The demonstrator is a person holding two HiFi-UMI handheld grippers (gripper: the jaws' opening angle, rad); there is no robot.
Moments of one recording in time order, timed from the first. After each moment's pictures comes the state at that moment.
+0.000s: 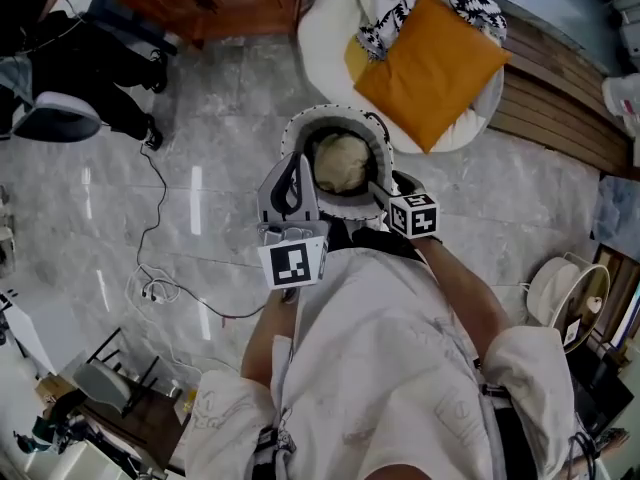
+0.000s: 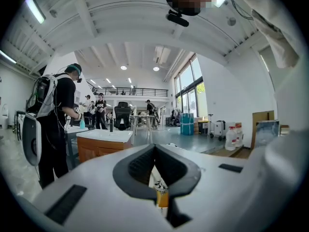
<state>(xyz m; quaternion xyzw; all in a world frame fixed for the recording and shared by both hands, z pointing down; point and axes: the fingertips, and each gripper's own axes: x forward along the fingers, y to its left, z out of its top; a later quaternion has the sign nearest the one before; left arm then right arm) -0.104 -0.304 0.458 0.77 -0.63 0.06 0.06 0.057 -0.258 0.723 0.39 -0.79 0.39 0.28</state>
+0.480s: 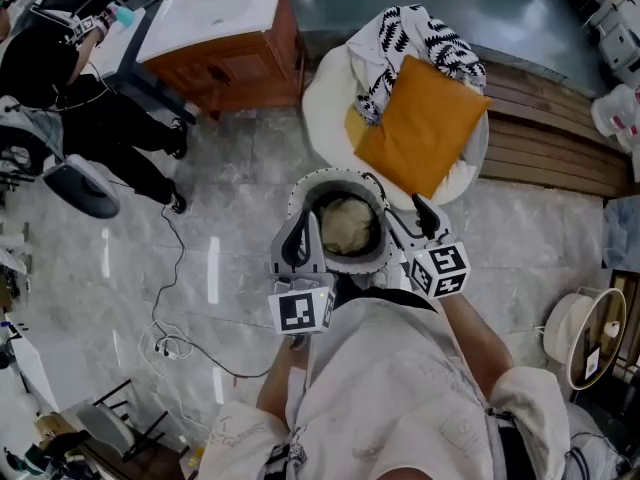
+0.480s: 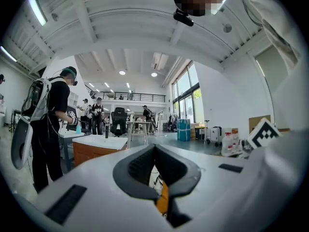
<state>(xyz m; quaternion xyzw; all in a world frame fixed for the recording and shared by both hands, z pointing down) -0.060 -0.265 0.415 0.78 -0.62 0.03 0.04 0.104 -0.291 0.522 0.46 -0.86 0.20 0.12</state>
